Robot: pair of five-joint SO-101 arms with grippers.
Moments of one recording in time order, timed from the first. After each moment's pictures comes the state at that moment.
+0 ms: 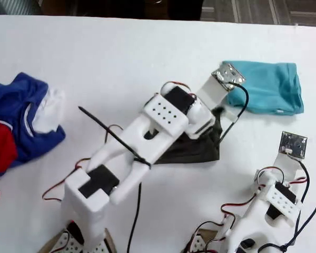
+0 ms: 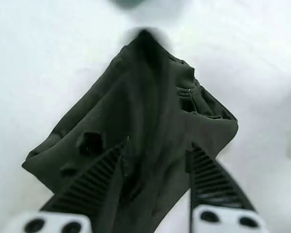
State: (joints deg) left arm 35.3 19.8 -19.6 74.2 -8.1; right arm 39.6 -41.0 78.3 32.4 25.5
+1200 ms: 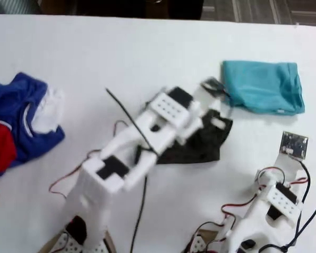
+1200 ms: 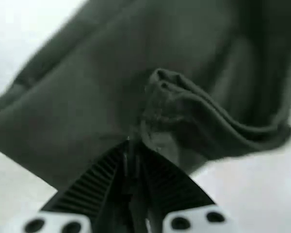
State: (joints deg) left arm 34.7 31.0 -22.7 83.9 -5.6; right arm 39.6 -41.0 78.3 32.4 25.5
